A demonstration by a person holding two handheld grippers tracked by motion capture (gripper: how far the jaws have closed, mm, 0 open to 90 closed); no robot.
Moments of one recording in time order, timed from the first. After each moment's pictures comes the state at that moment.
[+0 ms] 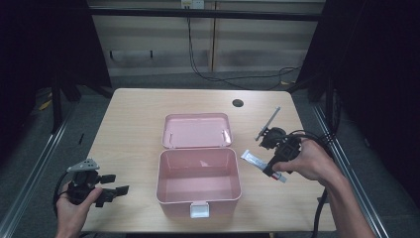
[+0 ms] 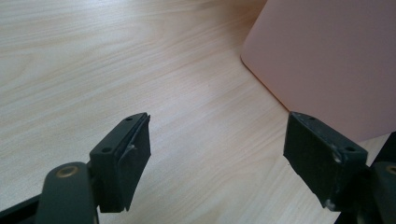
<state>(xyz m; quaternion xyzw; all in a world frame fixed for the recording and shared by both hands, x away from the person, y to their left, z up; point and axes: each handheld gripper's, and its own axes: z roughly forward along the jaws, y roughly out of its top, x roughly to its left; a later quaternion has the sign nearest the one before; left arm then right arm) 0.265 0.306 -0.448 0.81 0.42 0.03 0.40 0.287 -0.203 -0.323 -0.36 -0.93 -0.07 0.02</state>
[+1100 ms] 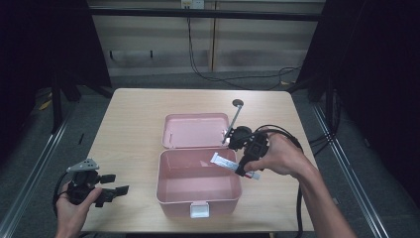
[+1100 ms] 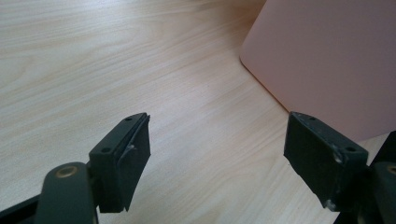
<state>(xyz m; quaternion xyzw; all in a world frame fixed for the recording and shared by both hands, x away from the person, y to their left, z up) 0.265 0.306 -0.447 0.81 0.42 0.03 0.40 0.292 -0.128 -0.310 -0.26 -0.96 -0.08 0.03</state>
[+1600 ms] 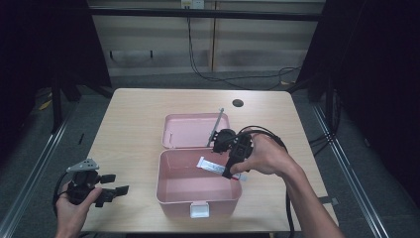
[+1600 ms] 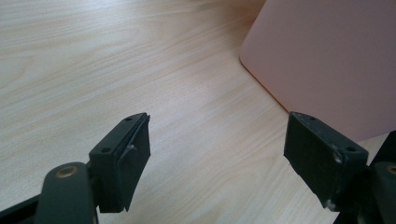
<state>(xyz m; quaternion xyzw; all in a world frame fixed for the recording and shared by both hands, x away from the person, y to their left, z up) 0.265 0.306 -0.447 0.81 0.42 0.03 0.41 0.295 -0.095 -0.317 -0.22 -0.97 -0.08 0.05</state>
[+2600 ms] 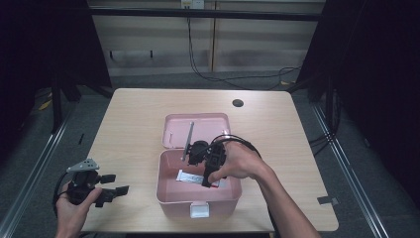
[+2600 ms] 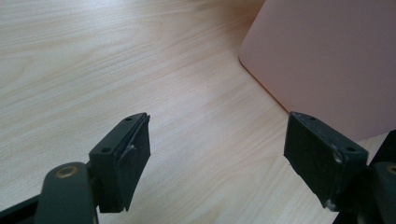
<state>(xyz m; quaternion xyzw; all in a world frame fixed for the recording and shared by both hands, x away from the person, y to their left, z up) 0.264 0.306 -0.447 0.81 0.42 0.03 0.41 0.297 -0.041 -0.352 -0.15 -0.98 -0.07 0.07</state>
